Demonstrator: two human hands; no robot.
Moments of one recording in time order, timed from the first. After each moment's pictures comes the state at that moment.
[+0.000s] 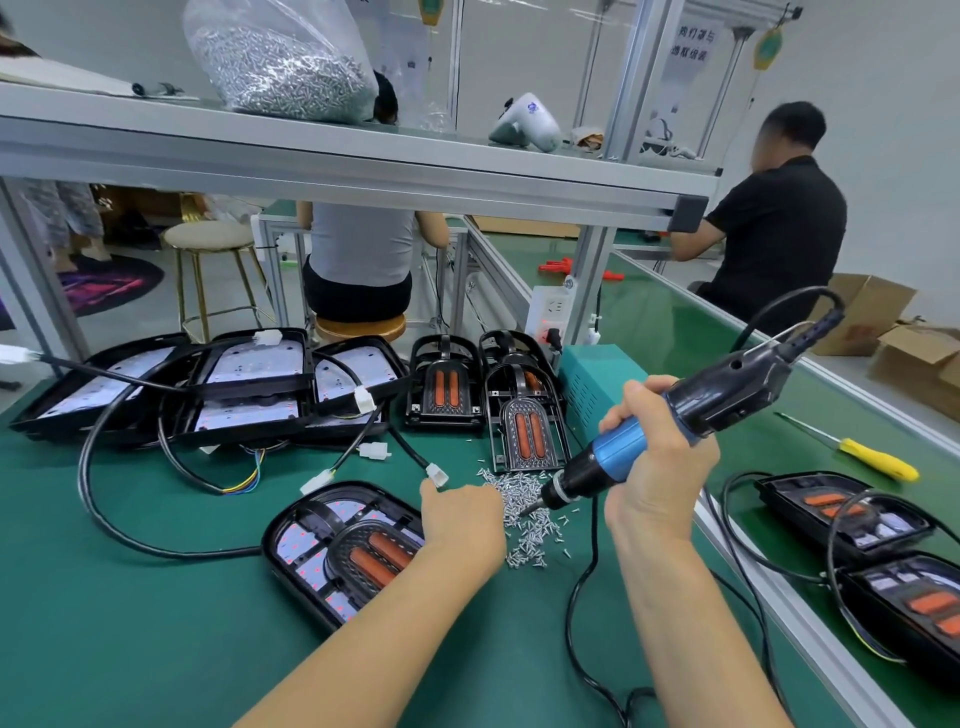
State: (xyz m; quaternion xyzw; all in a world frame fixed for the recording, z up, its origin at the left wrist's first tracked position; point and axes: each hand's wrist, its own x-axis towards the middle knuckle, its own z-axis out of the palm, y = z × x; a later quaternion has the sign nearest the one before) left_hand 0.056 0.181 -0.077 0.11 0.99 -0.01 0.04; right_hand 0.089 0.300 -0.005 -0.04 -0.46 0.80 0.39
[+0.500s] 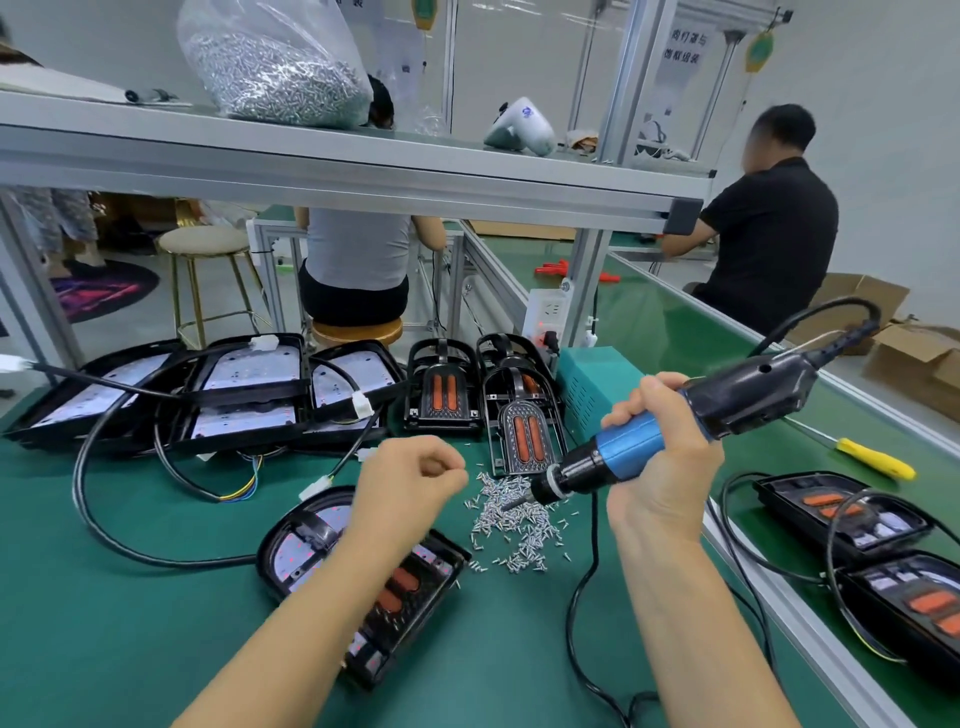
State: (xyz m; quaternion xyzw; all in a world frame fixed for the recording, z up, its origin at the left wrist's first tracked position) left_hand 0.067 0.123 -0.042 0.07 0.85 0.51 -0.08; right_hand 0.096 0.301 0.005 -0.01 -0.40 0.84 0.36
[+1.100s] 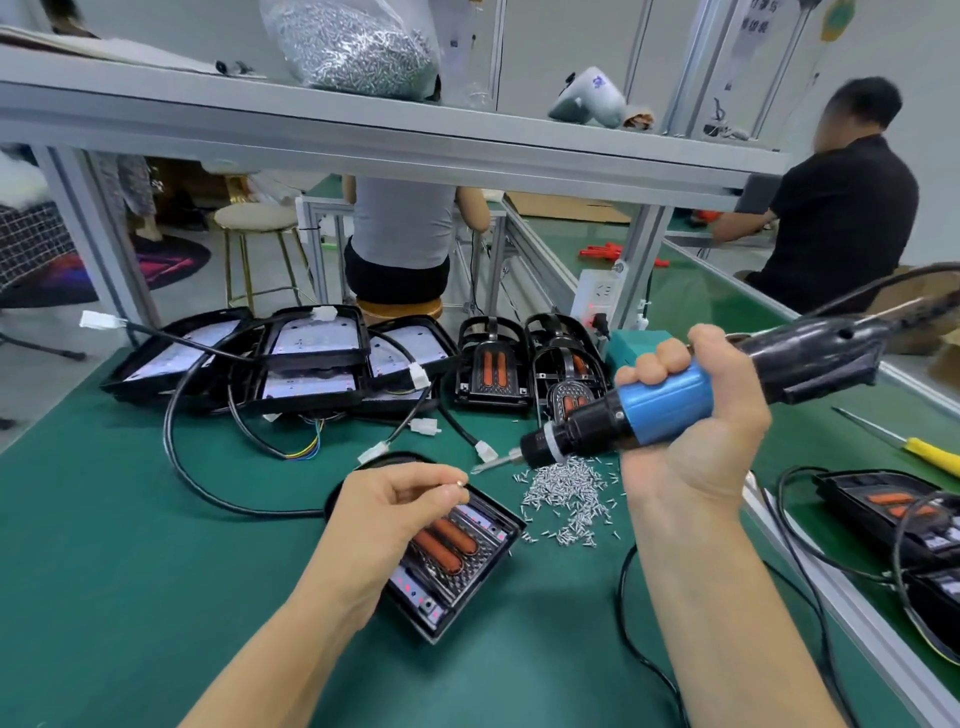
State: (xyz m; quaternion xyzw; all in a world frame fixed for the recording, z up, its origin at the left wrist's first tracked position) left_hand 0.131 0.067 -0.041 0.01 0.65 0.76 0.03; right_hand 0.110 0.252 0.031 0.07 -0.29 0.92 0.24
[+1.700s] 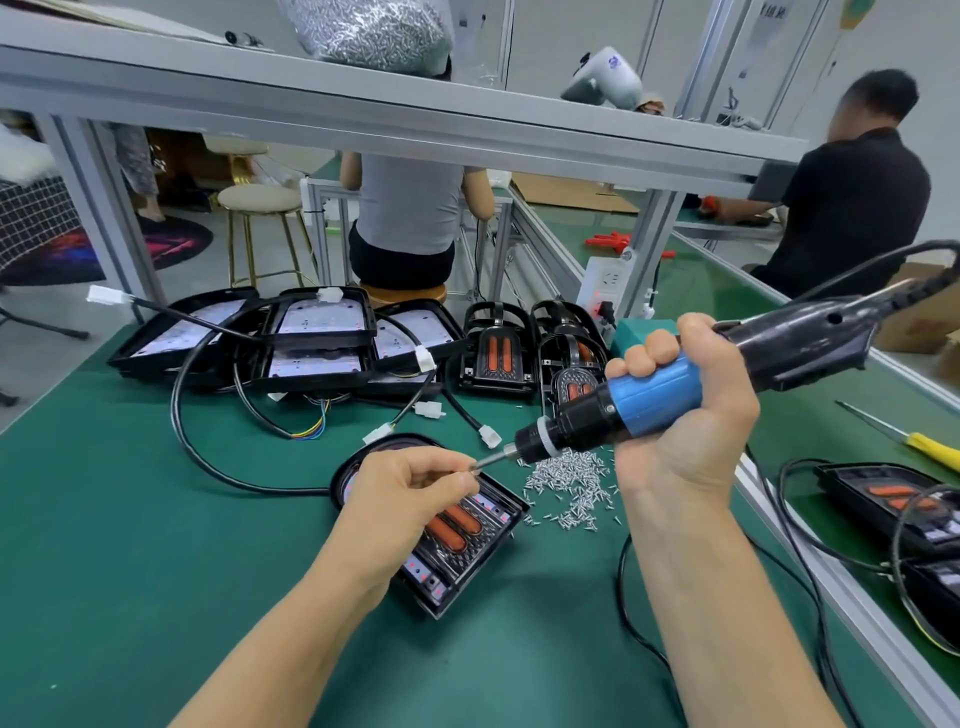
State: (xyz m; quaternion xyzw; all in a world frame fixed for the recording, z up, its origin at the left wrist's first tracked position) left_hand 0.131 0.071 -0.047 0.03 0.69 0.72 0.02; right_hand 0.114 0.244 0.025 0.09 -0.32 0.92 0.23
